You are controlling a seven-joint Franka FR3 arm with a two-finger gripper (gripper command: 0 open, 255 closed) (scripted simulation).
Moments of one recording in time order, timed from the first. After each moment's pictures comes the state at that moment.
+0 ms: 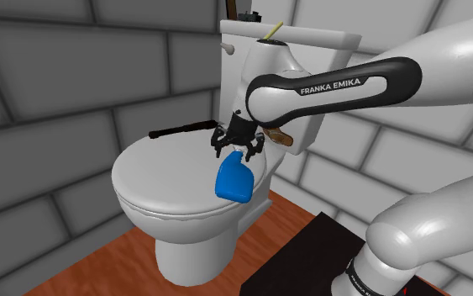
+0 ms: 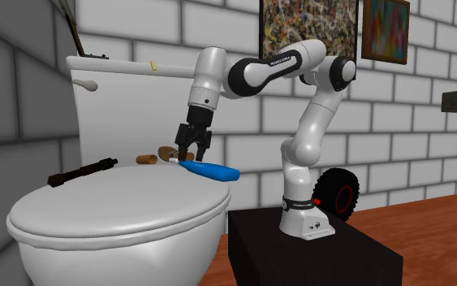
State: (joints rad) arm -0.19 -0.48 0.50 -2.42 0.23 2.20 0.79
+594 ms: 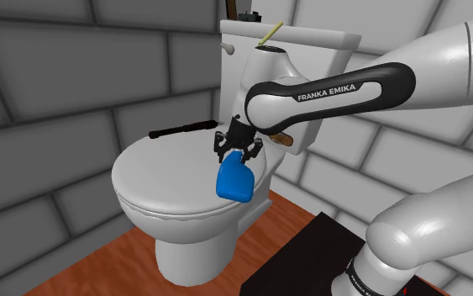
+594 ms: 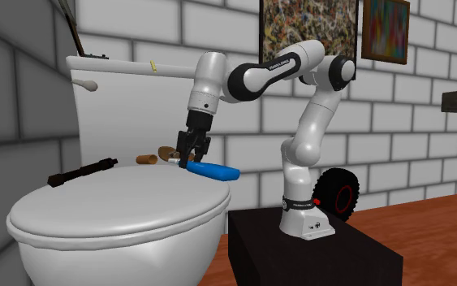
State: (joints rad) arm -0.19 -0.47 0.51 -2.44 0.23 2.24 0.80
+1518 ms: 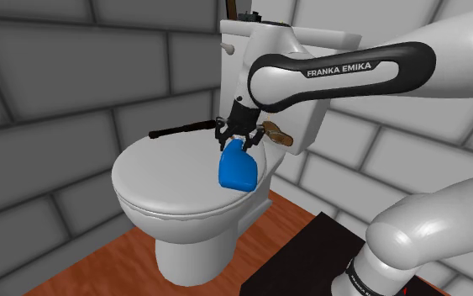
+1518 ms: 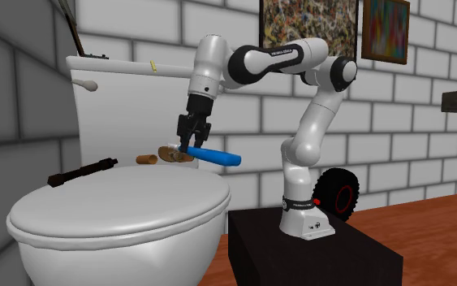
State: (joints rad) arm -0.19 -0.50 0.49 -2.35 0.22 2.11 0.79
